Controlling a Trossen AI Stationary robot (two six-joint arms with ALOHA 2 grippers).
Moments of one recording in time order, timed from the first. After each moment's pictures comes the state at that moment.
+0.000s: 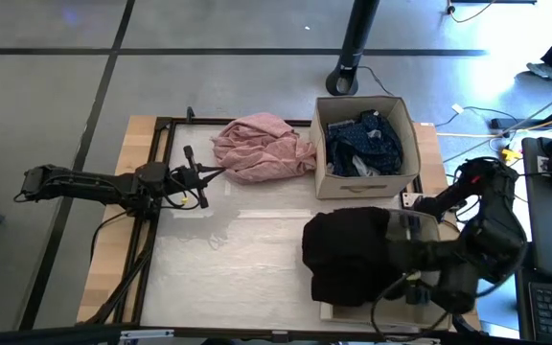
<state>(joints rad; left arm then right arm) 0.06 0.60 0.20 0.38 -0.34 0.43 0.98 1.52 1.88 -1.57 0.51 0.91</state>
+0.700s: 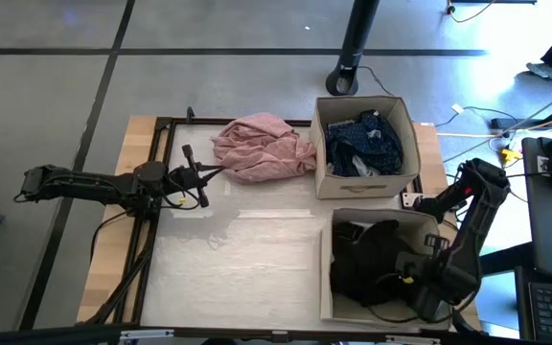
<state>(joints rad) 0.06 0.60 0.20 0.42 -0.34 0.51 1.09 1.51 1.31 -1.57 -0.22 1.38</state>
